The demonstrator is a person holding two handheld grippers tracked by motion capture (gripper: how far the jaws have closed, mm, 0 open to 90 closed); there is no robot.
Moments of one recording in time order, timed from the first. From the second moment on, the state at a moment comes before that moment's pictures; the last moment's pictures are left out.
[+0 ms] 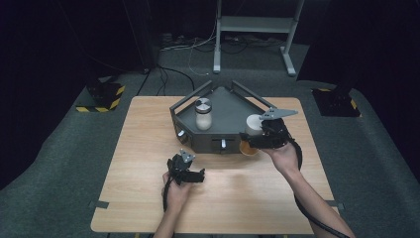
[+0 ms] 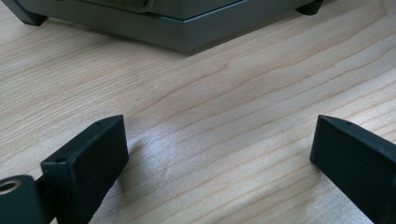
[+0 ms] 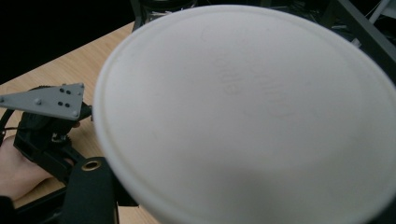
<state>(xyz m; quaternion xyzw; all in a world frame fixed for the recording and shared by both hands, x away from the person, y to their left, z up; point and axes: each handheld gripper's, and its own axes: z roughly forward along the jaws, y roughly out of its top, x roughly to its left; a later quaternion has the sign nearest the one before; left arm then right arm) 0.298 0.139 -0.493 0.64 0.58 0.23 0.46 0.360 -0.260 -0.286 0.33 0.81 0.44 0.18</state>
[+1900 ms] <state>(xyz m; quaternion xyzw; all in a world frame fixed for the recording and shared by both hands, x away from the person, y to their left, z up) 0.298 0.139 -0.493 0.63 0.58 0.23 0.46 0.440 -0.193 -0.276 0.39 0.80 0.41 0.20</state>
